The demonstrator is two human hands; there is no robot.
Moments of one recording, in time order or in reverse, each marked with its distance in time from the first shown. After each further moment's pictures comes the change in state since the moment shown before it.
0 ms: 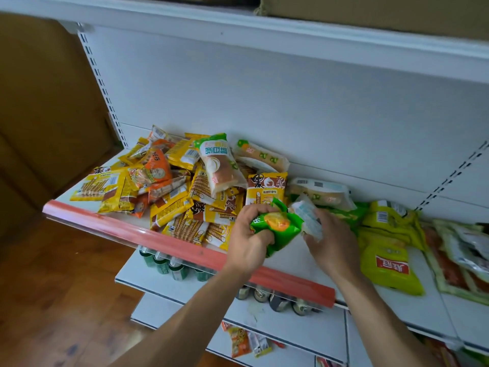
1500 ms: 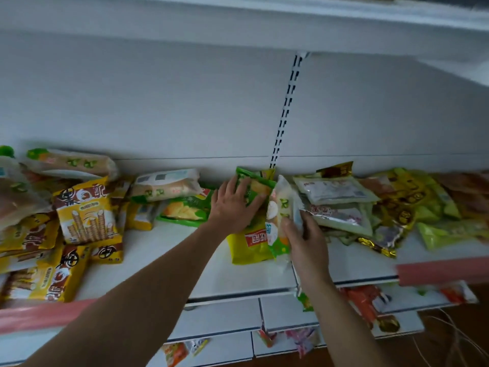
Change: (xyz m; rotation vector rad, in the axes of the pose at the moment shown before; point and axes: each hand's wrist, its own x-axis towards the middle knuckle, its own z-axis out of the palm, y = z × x) left_hand 0.077 -0.064 0.283 1.064 -0.472 0.274; right_hand -0.071 0.196 -0.084 0.867 0.328 0.616
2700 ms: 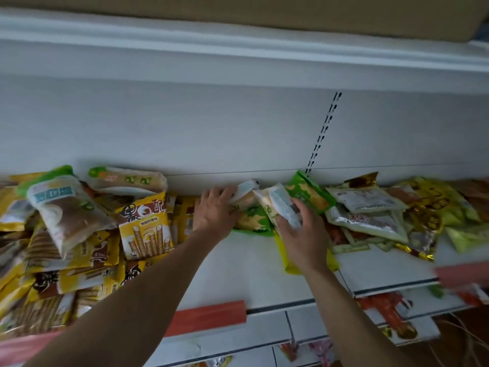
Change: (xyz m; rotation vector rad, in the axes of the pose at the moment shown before) left_hand -0.010 -0.119 -0.070 0.147 0.196 0.064; right_hand -0.006 -0.038 0.105 -0.509 0.162 -0.330
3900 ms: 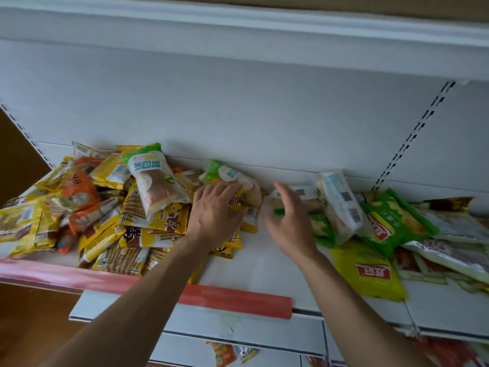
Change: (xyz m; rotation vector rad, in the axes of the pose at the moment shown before) left_hand -0.076 -0.066 -0.080 0.037 0.212 -0.030; right_hand -0.017 -0.089 0.066 0.181 -0.382 -0.363
